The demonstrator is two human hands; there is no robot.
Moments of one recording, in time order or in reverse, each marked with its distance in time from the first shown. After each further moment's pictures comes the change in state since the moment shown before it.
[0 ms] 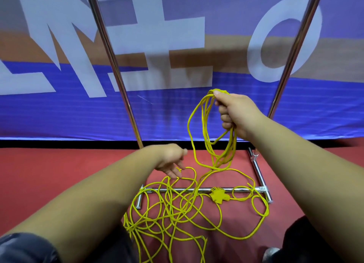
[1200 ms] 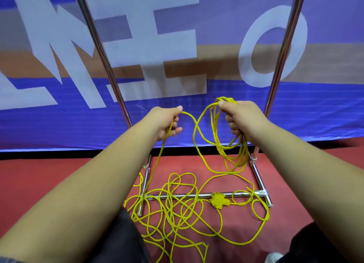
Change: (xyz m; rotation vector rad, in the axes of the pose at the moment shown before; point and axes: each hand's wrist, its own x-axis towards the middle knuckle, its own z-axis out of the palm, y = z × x) left_hand -0.076 0.102 -0.042 -0.573 0.438 0.382; right_hand -0.006 -0.006 -0.039 -0.117 0.059 -0.048
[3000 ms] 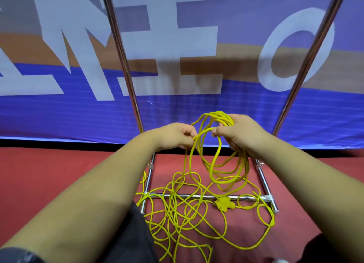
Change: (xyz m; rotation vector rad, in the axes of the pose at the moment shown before) left_hand 0.028 -0.053 -0.045 0.536 -0.579 0.267; right_hand -0.001 0.017 0.053 -0.323 -0.146 -0.002
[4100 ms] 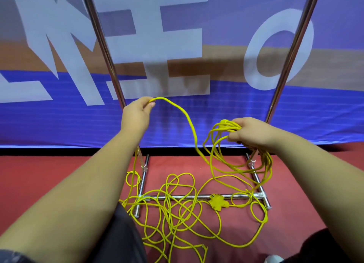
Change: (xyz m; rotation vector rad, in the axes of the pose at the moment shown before) left_hand -0.010 0.000 -0.051 0.348 1.012 0.122; right_hand -0.006 0.022 -0.067 -0.434 -0.058 0.057
